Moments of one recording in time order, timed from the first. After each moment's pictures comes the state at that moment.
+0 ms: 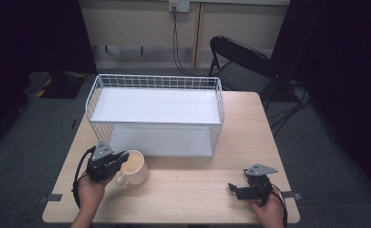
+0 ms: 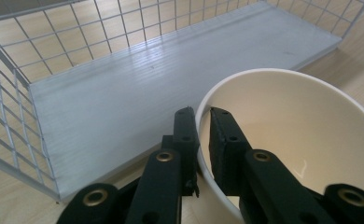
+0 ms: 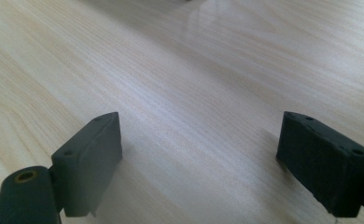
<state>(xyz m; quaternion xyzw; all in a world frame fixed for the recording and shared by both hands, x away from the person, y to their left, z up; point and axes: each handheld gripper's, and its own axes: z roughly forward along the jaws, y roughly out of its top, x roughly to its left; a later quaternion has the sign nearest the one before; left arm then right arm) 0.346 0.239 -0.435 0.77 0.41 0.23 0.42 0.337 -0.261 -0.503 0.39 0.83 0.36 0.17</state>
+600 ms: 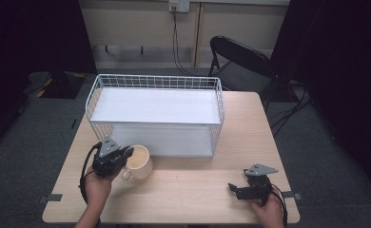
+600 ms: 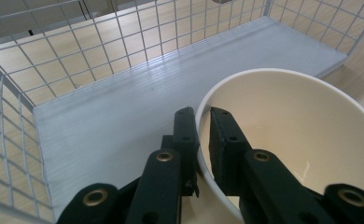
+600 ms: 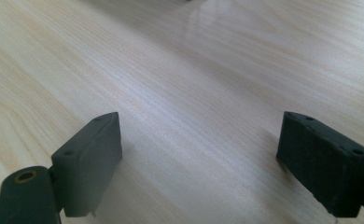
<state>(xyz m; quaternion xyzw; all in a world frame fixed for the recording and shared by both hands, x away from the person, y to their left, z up) 0.356 0.219 -0.426 0.77 0.41 0.25 0.42 0.337 -0.261 -0.503 0.39 0.83 0.36 0.17</state>
